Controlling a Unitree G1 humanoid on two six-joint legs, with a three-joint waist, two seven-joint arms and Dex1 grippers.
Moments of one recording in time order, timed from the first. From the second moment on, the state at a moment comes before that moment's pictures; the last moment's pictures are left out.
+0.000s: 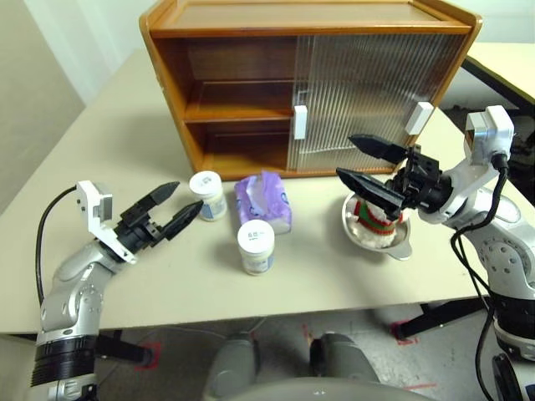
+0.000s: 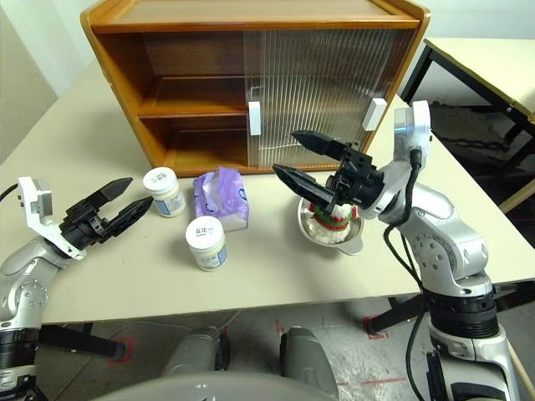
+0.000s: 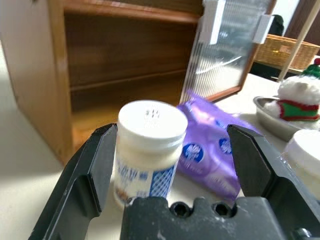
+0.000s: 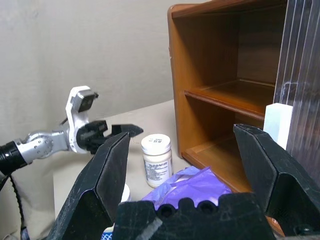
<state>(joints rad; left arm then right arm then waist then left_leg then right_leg) -0.04 0.52 0.31 0.08 -0.59 0.13 -0.97 -0.29 -0.52 -0.13 -0.34 0.76 0.41 0.87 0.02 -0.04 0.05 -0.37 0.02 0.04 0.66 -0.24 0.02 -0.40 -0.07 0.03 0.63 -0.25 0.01</state>
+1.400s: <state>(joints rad) -0.20 0.44 0.21 0.47 -0.42 -0.17 -0.98 -0.26 -0.54 -0.15 -0.42 0.78 0.43 0.80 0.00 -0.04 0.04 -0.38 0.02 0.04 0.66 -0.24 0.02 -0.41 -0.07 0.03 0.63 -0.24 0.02</state>
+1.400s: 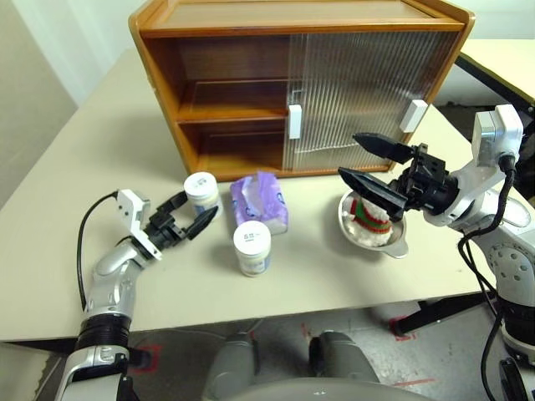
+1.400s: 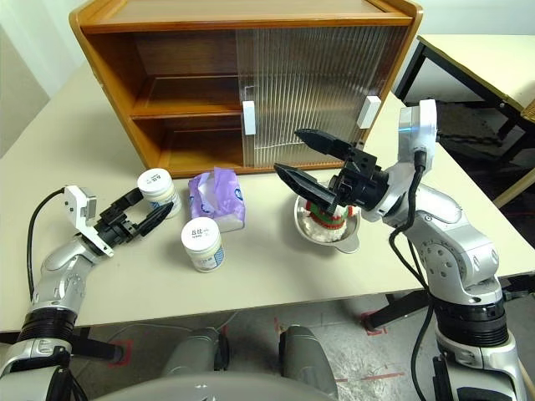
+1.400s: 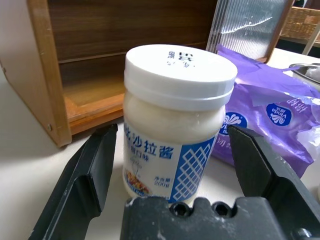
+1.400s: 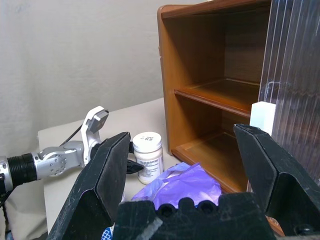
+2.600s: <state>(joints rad) -0.35 0.40 0.22 0.48 -0.42 -0.12 -0.87 -0.25 -0.52 -0.16 -0.43 0.77 0.43 0.79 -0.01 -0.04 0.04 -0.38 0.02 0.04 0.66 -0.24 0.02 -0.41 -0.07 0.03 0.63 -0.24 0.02</state>
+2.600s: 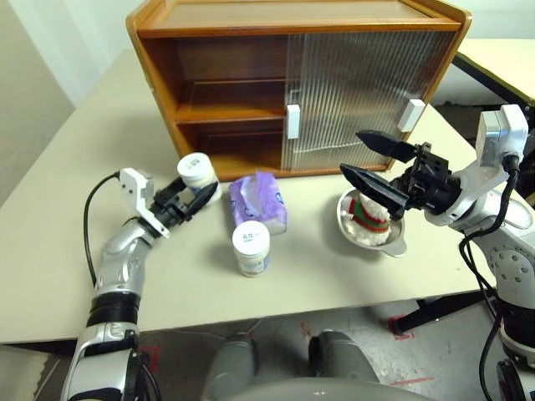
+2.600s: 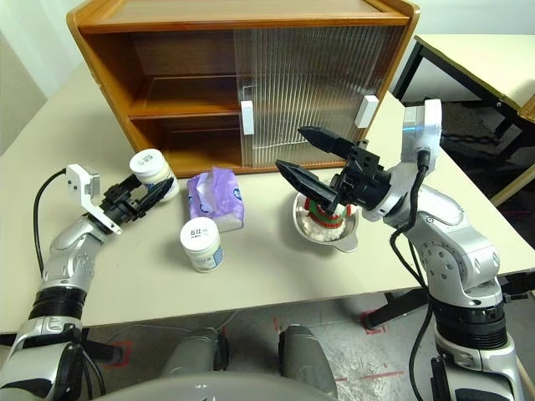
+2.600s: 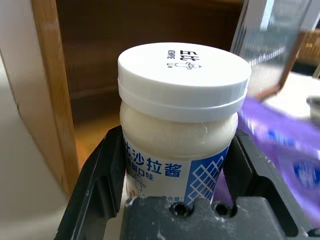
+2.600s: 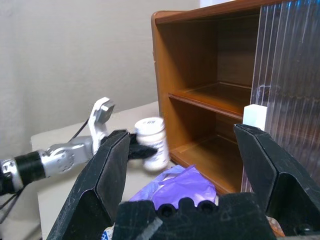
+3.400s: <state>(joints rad) -0.55 0.27 0.18 0.71 -0.25 -0.17 -0.55 -0.23 -0.51 -0.16 -0.43 0.77 0.43 0.77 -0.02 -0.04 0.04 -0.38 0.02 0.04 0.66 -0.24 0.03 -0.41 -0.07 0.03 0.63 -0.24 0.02</state>
